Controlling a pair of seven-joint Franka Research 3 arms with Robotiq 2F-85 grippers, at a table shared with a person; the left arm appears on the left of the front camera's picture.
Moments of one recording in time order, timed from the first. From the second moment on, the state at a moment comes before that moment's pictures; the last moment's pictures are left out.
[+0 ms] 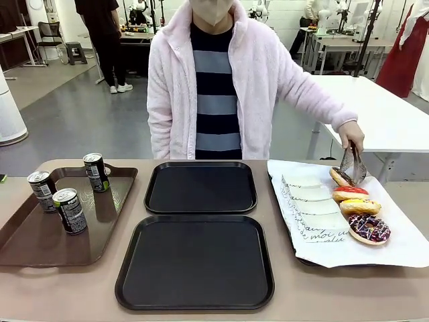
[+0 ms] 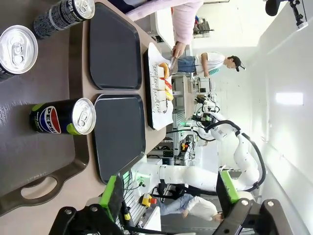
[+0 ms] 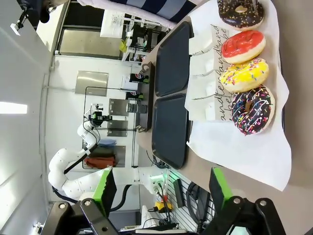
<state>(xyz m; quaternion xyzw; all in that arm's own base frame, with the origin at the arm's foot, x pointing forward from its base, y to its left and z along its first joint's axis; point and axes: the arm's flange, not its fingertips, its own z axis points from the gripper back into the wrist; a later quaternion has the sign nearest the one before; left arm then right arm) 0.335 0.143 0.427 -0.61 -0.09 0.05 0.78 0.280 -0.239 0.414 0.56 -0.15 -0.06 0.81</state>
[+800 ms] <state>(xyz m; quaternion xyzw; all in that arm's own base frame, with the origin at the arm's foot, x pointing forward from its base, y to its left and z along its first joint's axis) 0.335 0.143 0.427 -0.61 -0.09 0.05 0.78 0.279 -0.240 0.414 0.56 -0.15 -0.06 0.81</state>
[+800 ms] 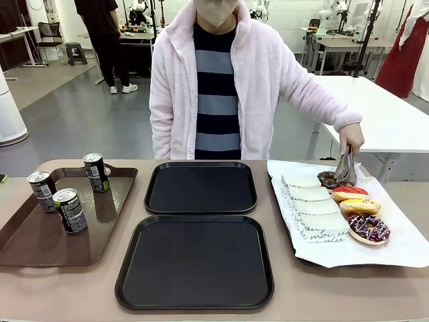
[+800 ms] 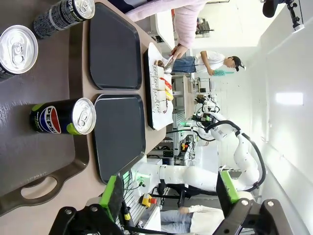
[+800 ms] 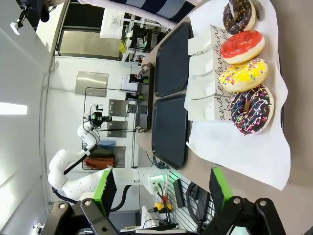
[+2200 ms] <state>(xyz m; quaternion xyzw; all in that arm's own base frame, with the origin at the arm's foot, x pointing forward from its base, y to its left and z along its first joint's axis) 0.353 -0.003 0.541 -0.16 -0.04 0.06 0.98 0.280 -0.239 0.414 0.56 -0.15 -0.06 0.81</state>
